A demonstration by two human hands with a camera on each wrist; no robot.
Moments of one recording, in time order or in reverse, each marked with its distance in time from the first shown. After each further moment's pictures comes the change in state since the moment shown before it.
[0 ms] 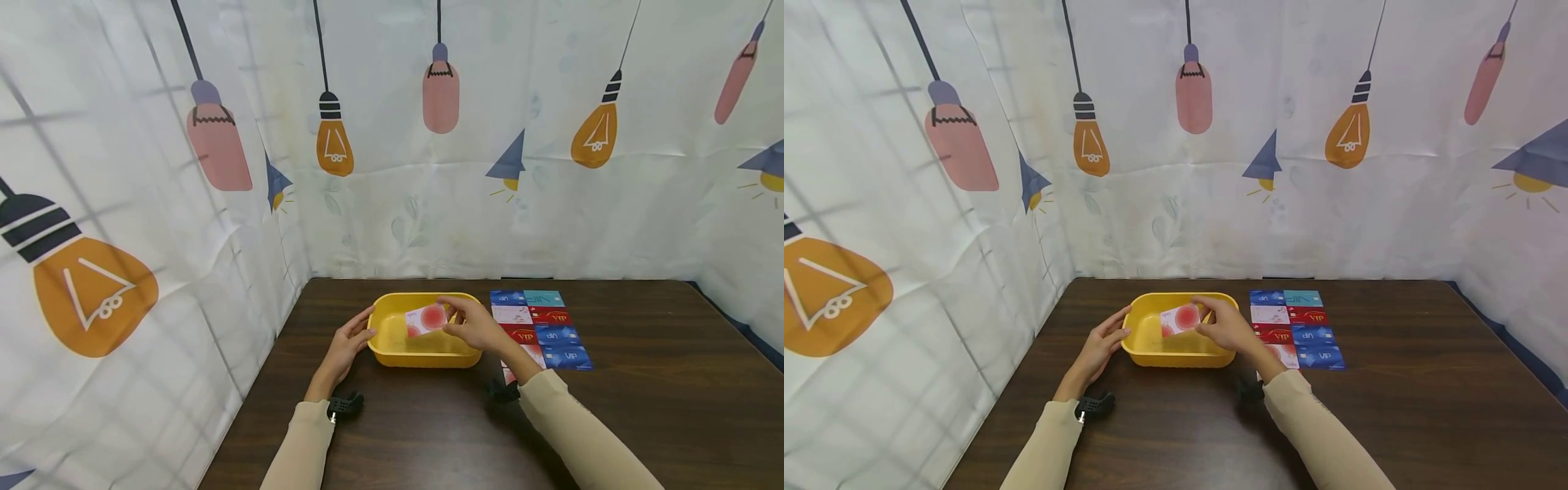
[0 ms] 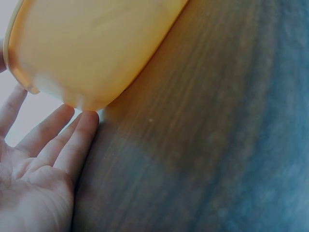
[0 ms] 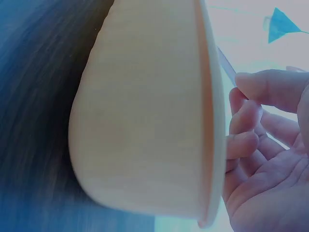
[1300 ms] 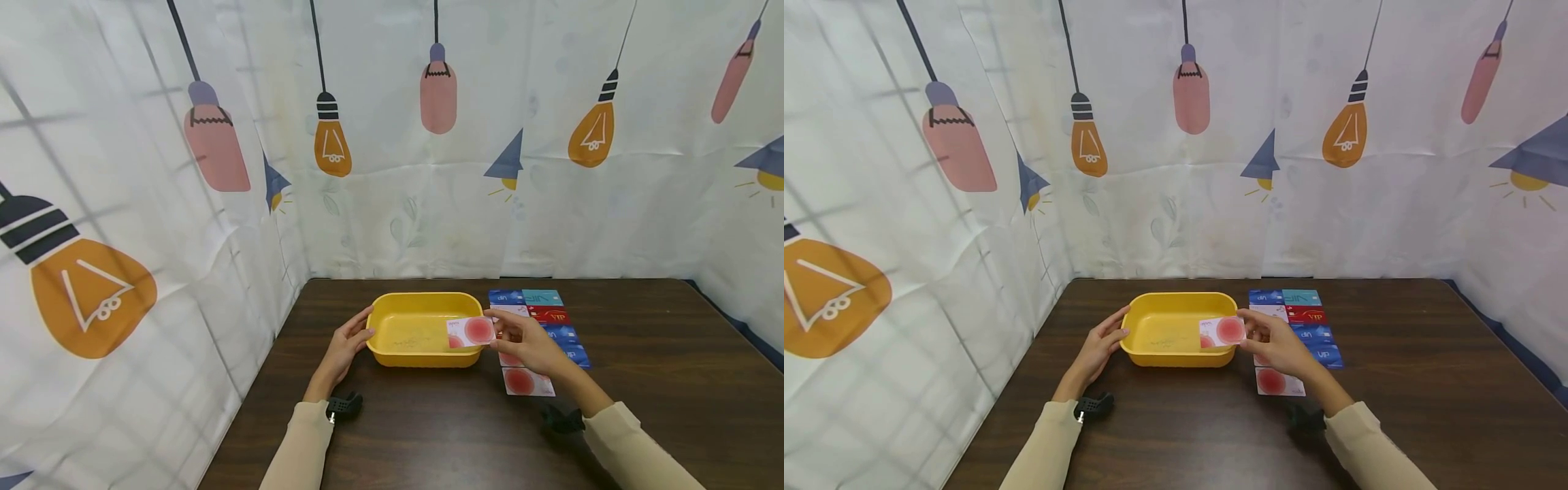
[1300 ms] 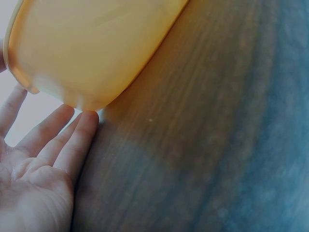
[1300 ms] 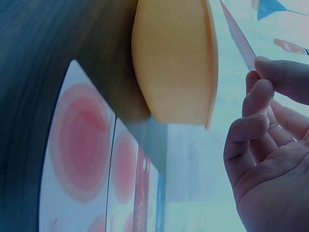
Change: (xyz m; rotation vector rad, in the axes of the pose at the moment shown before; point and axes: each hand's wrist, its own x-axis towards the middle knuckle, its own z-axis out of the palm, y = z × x) left_hand -0.001 -0.001 0.000 -0.028 -0.010 0.013; right_hand -0.078 0.035 -0.050 0.150 0.033 0.055
